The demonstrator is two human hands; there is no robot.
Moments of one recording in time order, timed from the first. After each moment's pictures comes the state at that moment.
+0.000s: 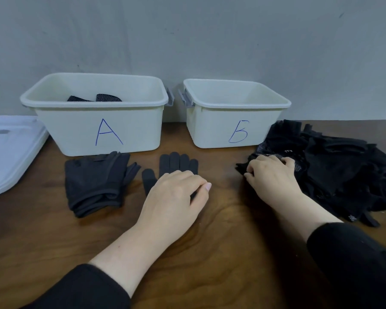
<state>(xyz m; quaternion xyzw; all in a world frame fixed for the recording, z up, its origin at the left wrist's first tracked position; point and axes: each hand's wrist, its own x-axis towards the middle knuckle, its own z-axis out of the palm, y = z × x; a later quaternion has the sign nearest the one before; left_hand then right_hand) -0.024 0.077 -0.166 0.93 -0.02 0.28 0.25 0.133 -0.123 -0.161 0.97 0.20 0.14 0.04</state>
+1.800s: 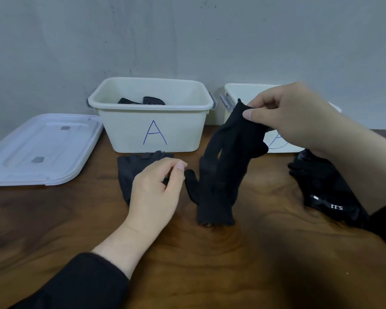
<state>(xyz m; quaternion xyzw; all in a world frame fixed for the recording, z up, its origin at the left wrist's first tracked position) -0.069 0.154 -0.154 0.83 0.11 0.41 0.37 0.085 -0.028 -0.008 0.87 0.34 0.02 -0.37</state>
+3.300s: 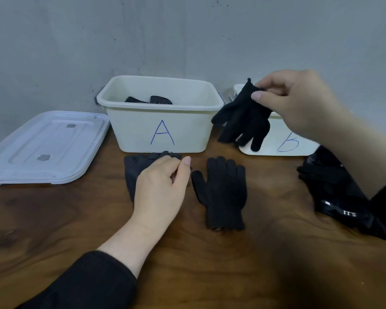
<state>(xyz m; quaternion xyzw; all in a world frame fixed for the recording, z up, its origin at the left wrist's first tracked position) -0.056 0.173 -0.165 0.84 0.13 0.42 0.32 0.105 -0.007 -0.007 0.85 0.37 0.10 -0.37</state>
